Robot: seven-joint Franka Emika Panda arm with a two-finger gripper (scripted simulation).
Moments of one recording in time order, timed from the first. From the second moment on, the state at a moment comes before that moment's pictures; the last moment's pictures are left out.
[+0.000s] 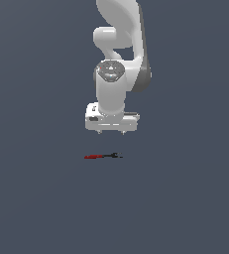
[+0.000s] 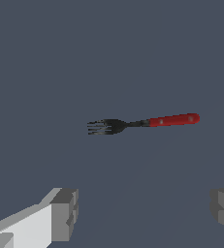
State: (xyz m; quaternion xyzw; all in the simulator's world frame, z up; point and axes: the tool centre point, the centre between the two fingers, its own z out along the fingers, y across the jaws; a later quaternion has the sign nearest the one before) arm -0.024 -0.011 0.159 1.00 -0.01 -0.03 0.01
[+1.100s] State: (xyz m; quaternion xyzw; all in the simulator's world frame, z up) arm -0.012 -0.018 0.131 0.98 -0.21 -0.02 0.00
